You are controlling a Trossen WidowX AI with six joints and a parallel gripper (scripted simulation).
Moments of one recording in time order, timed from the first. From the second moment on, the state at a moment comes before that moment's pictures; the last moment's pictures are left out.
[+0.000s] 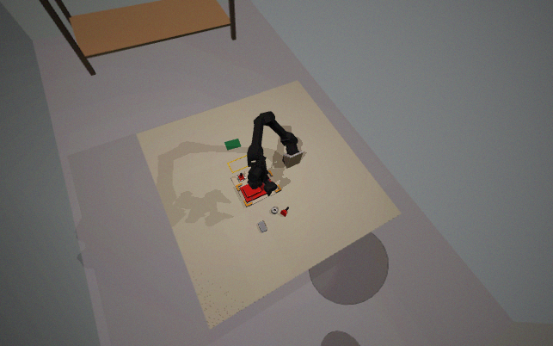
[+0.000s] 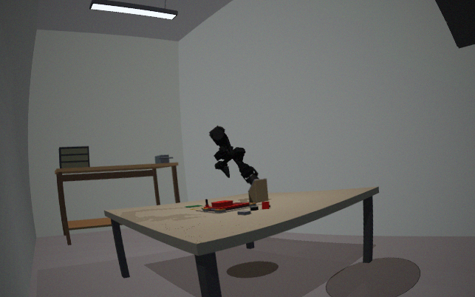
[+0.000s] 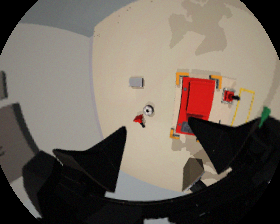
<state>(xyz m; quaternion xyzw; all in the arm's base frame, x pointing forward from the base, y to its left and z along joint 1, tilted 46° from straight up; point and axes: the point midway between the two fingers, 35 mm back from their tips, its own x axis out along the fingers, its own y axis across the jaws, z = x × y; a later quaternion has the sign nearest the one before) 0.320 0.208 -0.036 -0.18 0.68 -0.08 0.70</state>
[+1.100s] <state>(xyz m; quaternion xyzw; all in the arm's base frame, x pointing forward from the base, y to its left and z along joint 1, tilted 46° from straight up) 0.347 0.079 -0.040 -0.26 0.64 -0.28 0.66</state>
